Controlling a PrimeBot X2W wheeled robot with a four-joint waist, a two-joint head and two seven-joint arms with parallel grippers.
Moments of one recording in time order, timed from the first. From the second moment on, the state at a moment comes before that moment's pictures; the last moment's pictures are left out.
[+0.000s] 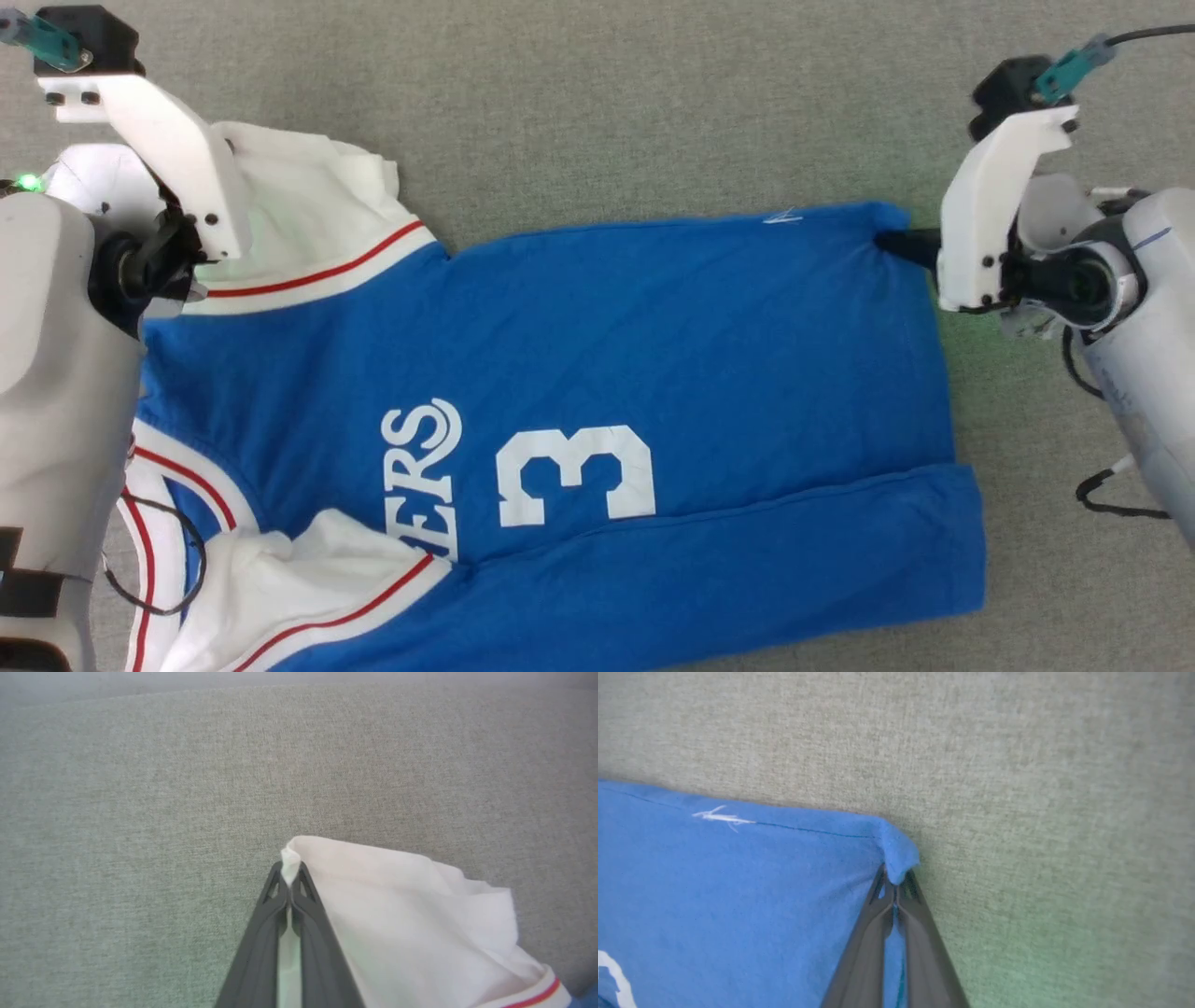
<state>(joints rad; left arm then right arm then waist) -0.91 0.49 -0.34 0.57 -0.61 0.04 0.61 -0.92 -0.37 0.51 0.69 0.89 0.13 0.79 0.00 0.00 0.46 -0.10</state>
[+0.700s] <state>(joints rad) -0.55 0.51 -0.15 0.41 -0.78 0.05 0.33 -0.67 -0.48 0.54 0.49 0.85 0.13 0.34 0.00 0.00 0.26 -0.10</state>
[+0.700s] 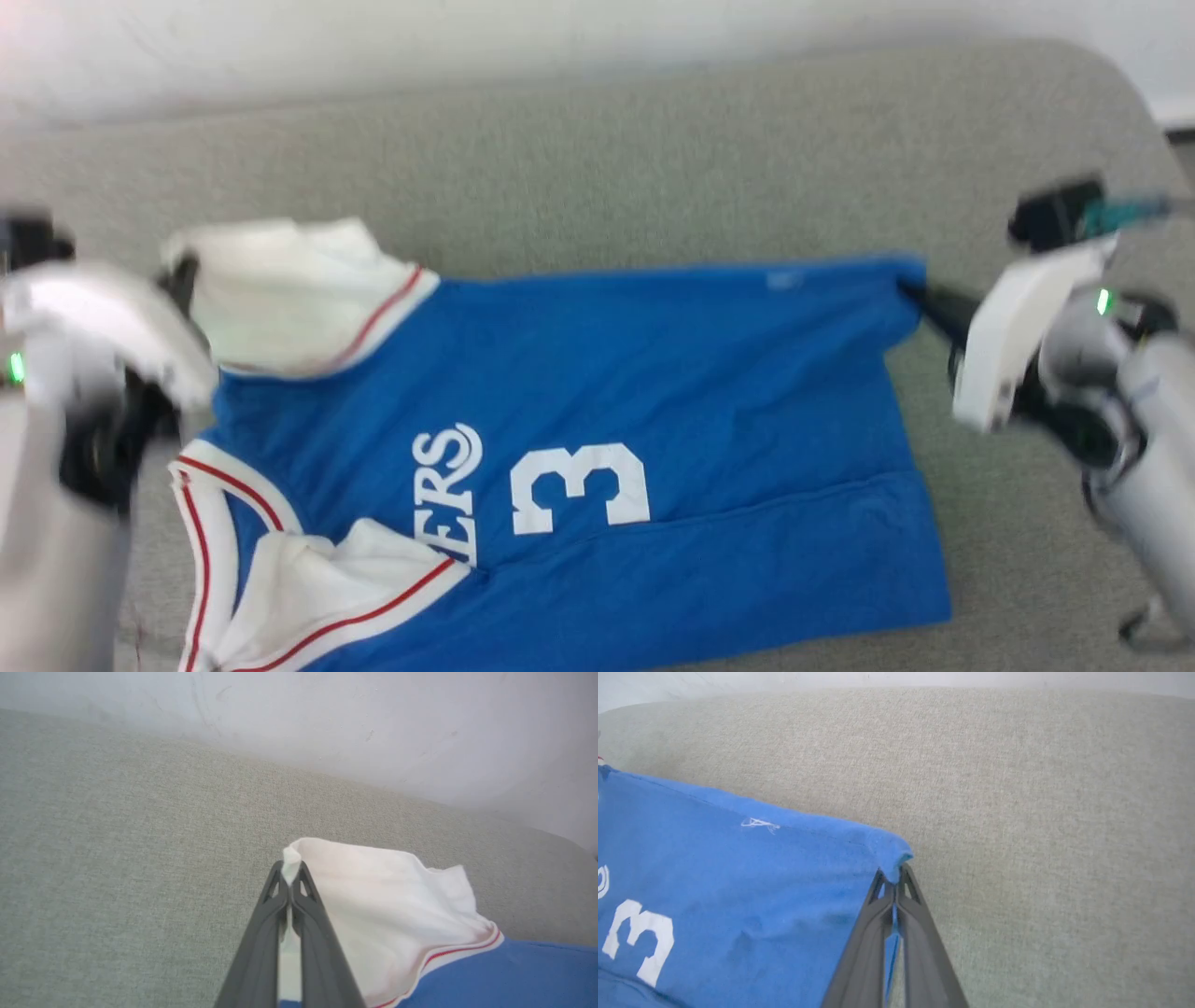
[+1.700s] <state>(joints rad) 0.22 0.41 -0.03 -0.09 -0.77 0.28 0.09 0.01 -0.40 0.26 0.18 0.73 0.13 0.16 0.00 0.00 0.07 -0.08</state>
